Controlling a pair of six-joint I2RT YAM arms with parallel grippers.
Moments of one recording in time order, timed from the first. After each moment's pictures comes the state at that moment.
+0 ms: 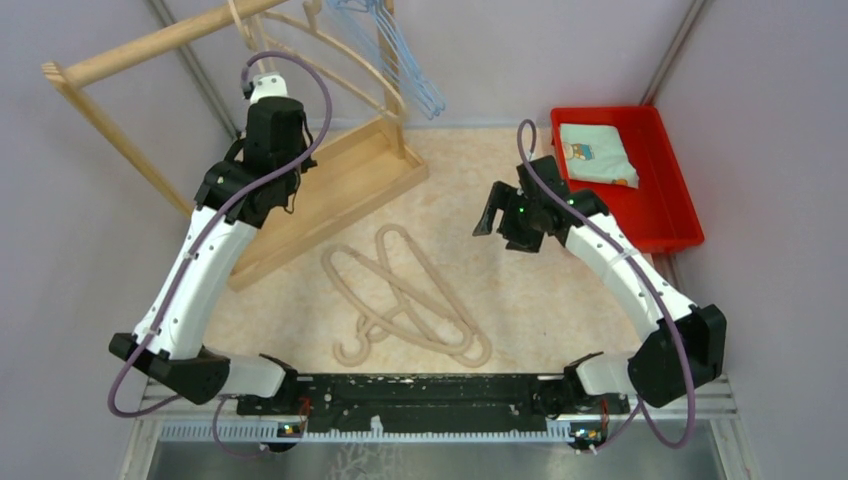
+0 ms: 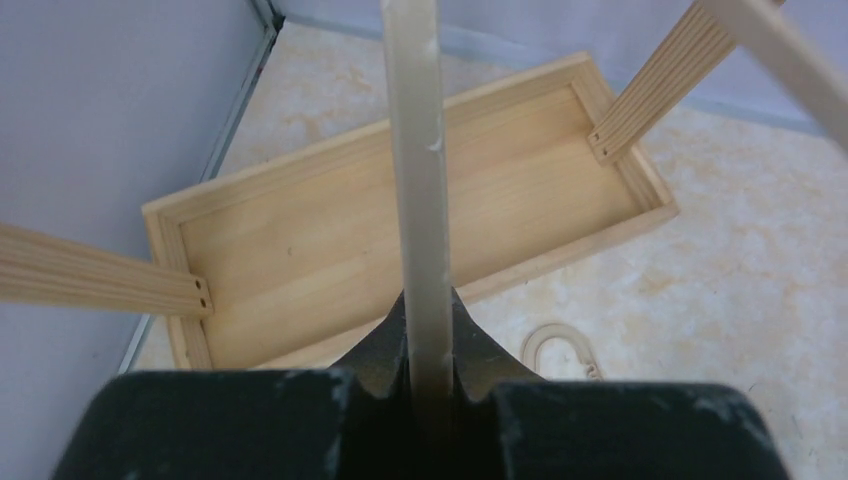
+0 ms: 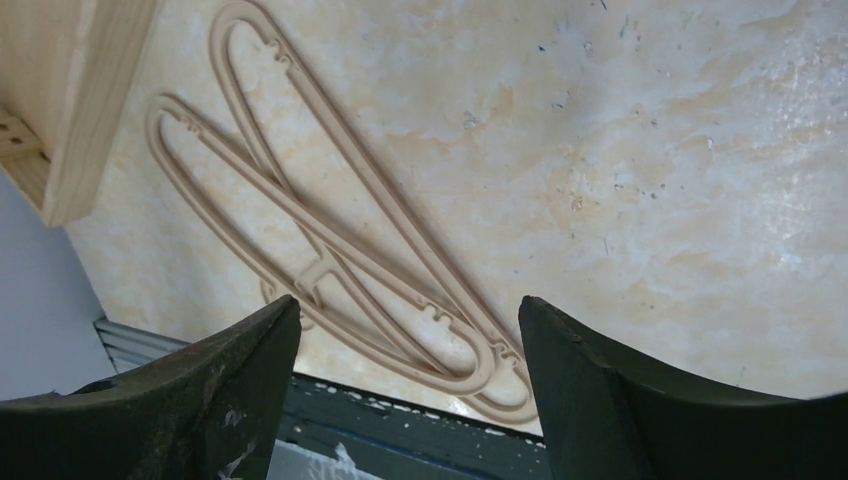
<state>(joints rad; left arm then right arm) -0.47 1.34 1.69 -0.85 -0.67 -0.34 0.41 1.32 1.22 -0.81 -0.13 0.71</state>
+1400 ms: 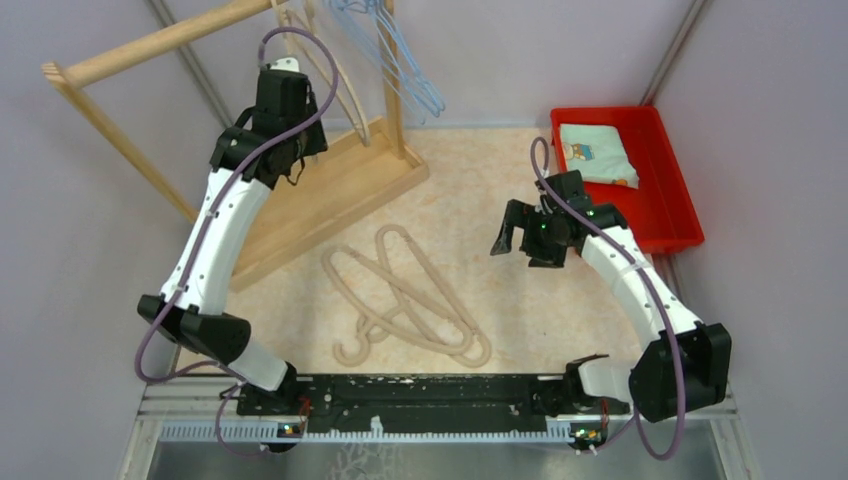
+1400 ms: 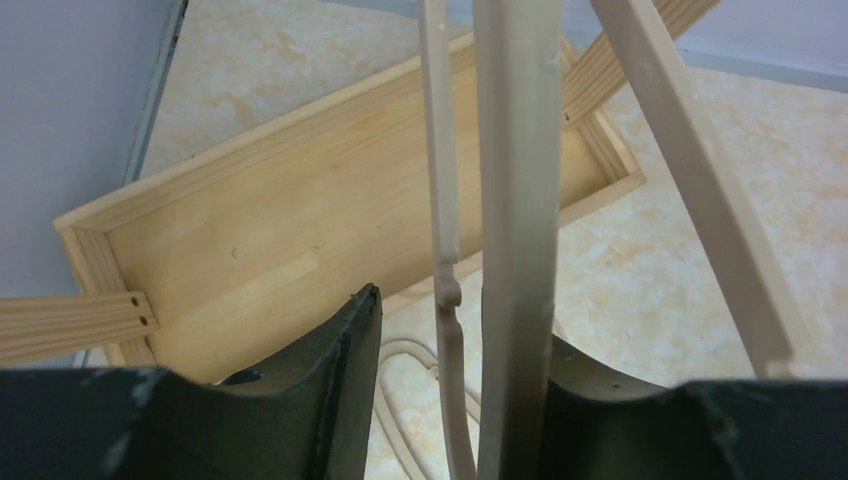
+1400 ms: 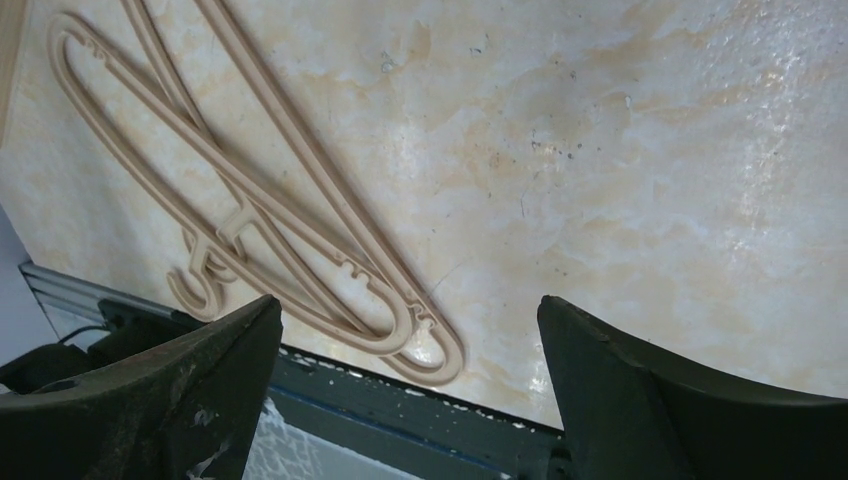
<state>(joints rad) -0.37 1.60 1.94 -0.91 -0.46 -0.32 0.25 1.25 1.07 -0.86 -0.26 0.49</state>
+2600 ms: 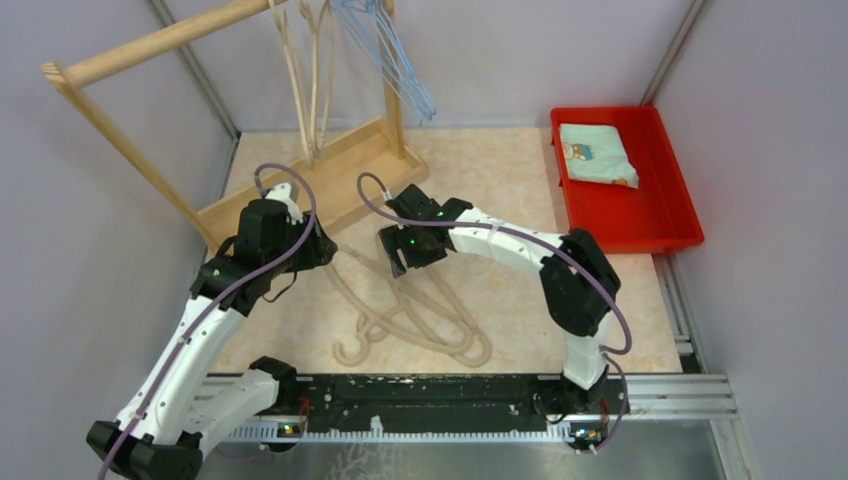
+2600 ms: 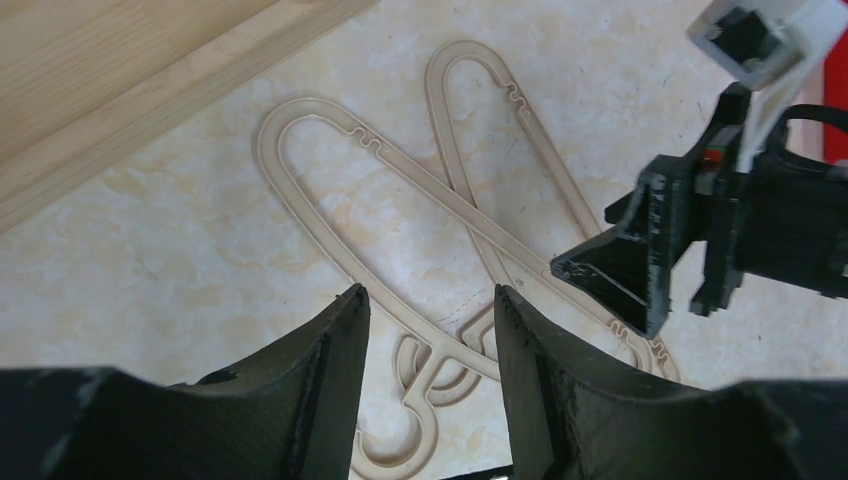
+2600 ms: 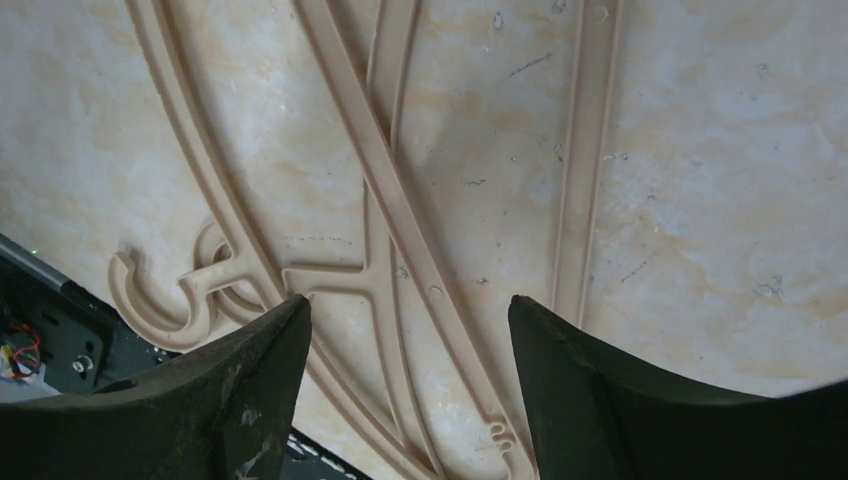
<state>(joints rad) -0.38 0.87 0.96 -0.73 -0.07 -0.47 0.87 1.83 1.46 -0.68 -0.06 0.39</state>
